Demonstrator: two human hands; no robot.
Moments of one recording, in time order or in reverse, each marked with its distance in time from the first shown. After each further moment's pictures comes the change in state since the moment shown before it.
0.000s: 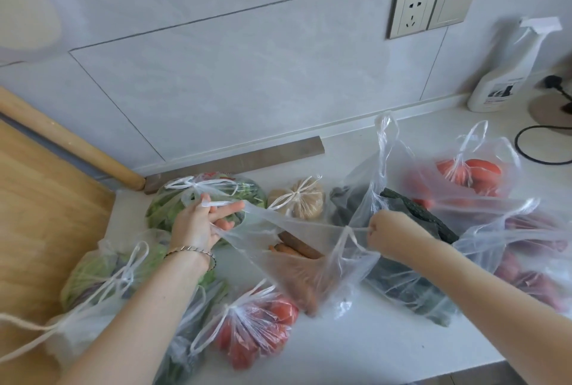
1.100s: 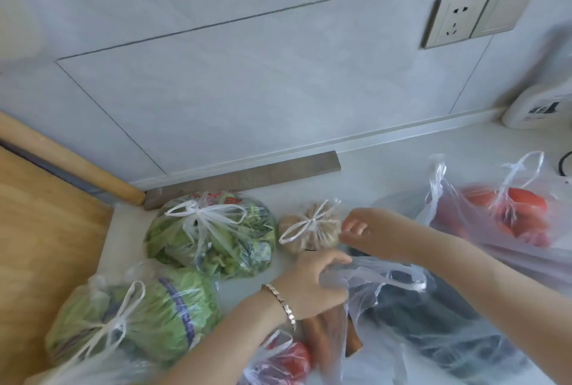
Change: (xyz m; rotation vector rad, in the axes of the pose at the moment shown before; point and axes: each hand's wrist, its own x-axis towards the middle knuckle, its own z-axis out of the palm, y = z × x) left_hand 0.017 -0.040 0.076 0.994 -0.822 0.263; right_hand 0.039 -0.053 -0.063 0.226 -0.046 -0.303
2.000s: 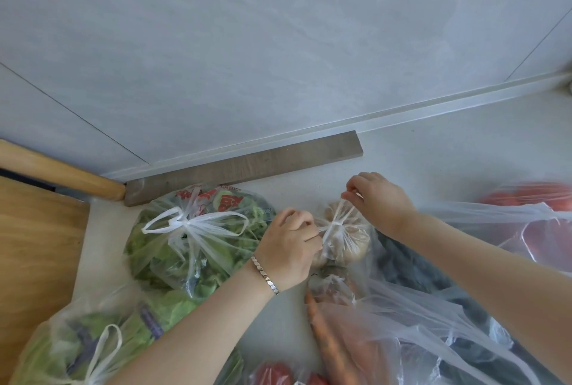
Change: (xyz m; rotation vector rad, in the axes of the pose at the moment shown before) left_hand 0.093 -0.109 -0.044 0.791 0.486 0.609; right_hand 0.165 0.054 0.035 -0.204 0.375 -0.108
